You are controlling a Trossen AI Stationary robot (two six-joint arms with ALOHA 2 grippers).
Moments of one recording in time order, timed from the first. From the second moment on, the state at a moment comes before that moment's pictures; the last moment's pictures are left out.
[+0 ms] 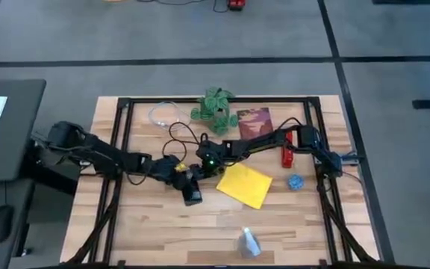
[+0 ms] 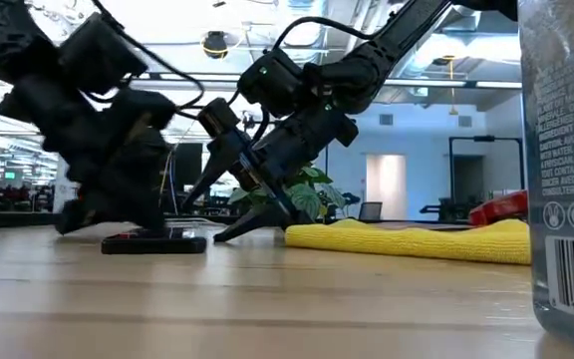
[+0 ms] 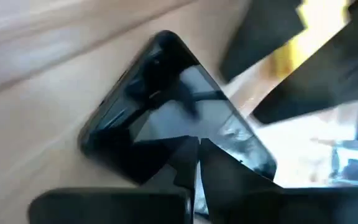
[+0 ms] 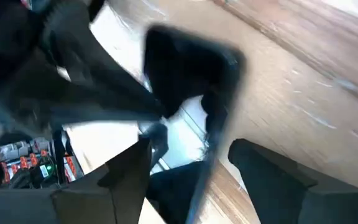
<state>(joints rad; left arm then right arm) -0.12 1.30 0.33 0.16 -0.03 -1.21 -0.06 2.24 1.43 0.04 -0.42 1.17</state>
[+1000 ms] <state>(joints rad) -0.14 1.36 0.35 0.00 -0.05 -1.31 -0.06 2.25 1.43 0.07 -0.37 1.11</state>
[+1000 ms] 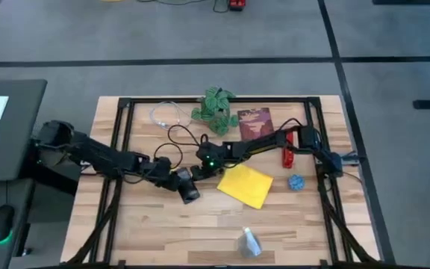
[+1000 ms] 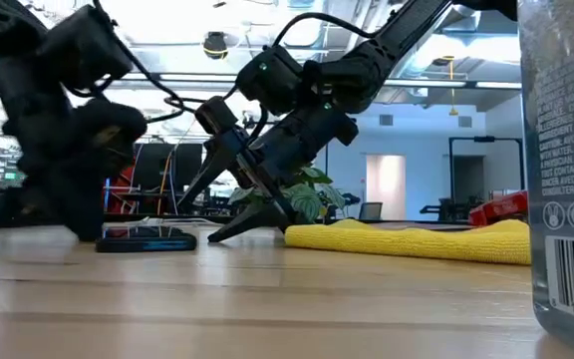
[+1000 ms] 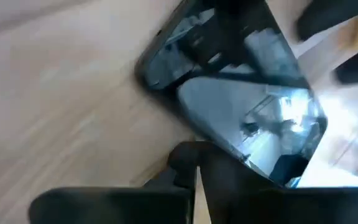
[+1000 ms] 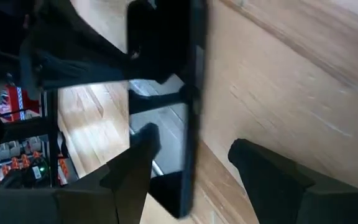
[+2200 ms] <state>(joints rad) -0.14 0.93 0.38 0.32 -0.20 -0.65 -0.08 1.78 1.43 -0.27 -0.16 0.71</state>
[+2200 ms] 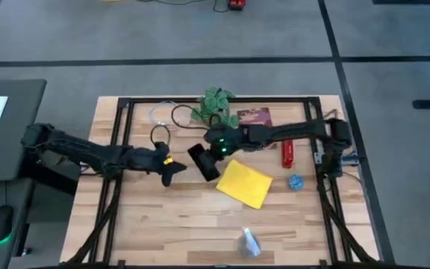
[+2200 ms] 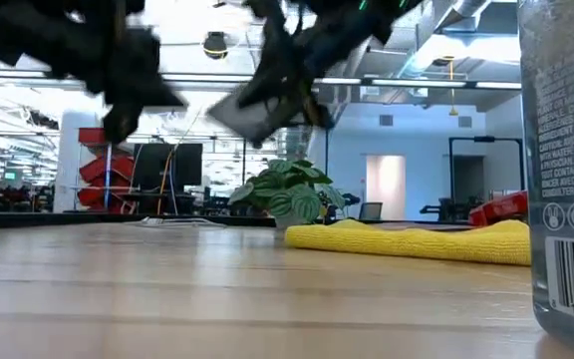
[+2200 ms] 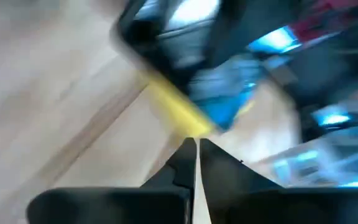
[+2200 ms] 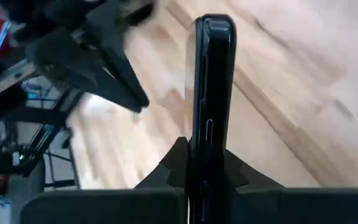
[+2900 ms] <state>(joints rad) -0.03 1.40 0.80 0.56 -0.11 -0.50 -0.04 1.21 0.92 0.11 -0.06 0.66</state>
